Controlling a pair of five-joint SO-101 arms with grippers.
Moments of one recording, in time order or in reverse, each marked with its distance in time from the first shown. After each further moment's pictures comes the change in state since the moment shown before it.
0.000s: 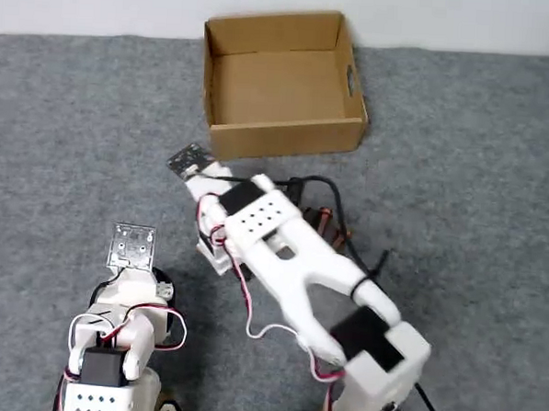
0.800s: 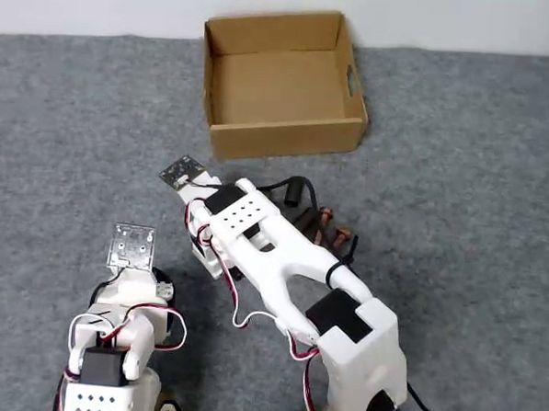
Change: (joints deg) left arm 0.0 0.0 0.0 0.0 0.0; right arm -0.9 11.5 -4.5 -2.2 0.1
